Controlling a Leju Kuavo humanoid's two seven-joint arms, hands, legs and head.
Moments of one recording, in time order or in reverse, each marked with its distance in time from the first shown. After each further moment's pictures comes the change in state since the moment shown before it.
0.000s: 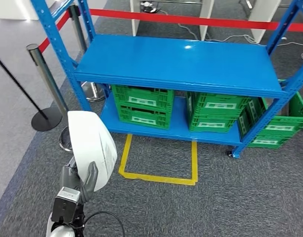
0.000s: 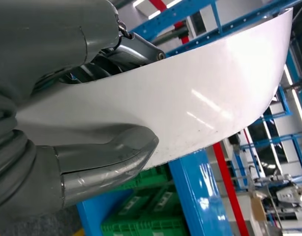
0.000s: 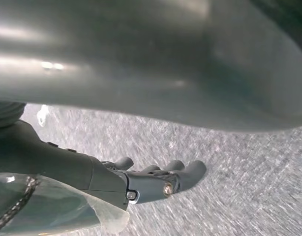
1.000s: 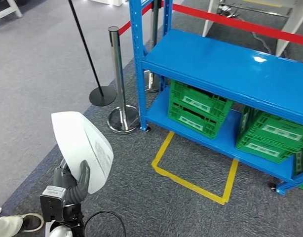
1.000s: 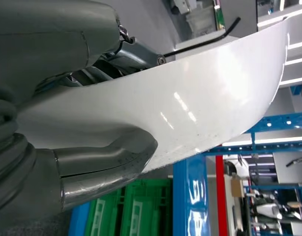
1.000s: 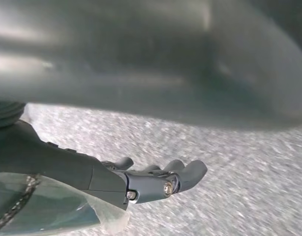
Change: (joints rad) left arm 0.004 -0.030 0.021 0.006 0.138 0.004 -0.035; right arm -0.052 0.074 -0.043 -0.021 -0.077 -0.032 0.040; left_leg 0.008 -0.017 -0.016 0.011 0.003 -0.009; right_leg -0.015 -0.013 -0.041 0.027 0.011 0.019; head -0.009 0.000
